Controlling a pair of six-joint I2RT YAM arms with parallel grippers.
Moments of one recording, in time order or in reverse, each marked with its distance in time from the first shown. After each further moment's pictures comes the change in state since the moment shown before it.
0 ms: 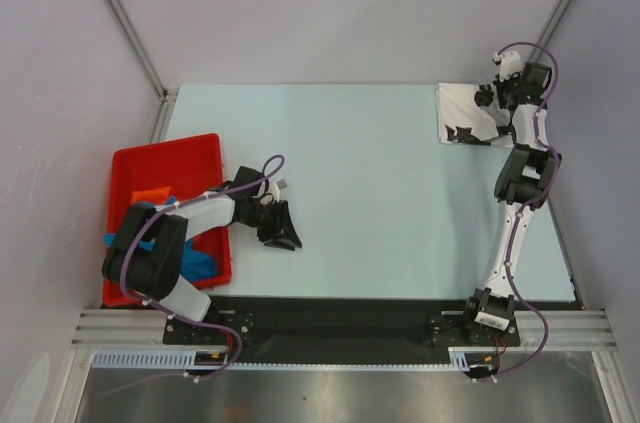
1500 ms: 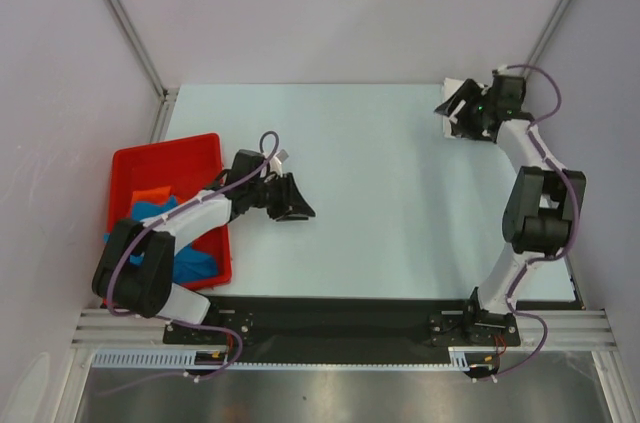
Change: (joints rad) left arm -0.033 -0.081 0.061 0.211 -0.006 -0.181; right arm 0.175 -0.822 -0.954 0.020 -0.052 1.113
